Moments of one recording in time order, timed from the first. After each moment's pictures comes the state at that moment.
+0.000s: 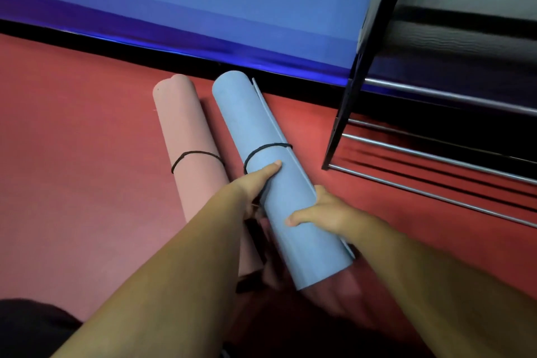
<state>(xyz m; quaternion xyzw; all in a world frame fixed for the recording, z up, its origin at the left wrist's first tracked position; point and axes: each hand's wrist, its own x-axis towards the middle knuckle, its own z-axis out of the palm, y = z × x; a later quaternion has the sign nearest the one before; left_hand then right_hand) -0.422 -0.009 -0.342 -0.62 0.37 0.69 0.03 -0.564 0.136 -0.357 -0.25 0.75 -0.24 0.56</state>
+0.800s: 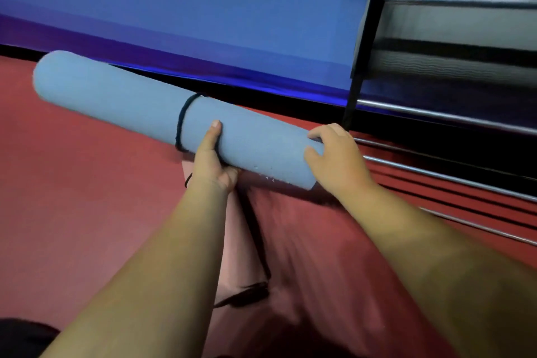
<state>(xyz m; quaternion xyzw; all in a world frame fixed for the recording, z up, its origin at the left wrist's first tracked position) -0.407 -0.054 -0.267 -0.42 0.19 0.78 -0.41 -0.605 0.077 -0.291 -0.49 0.78 -0.38 0.11</state>
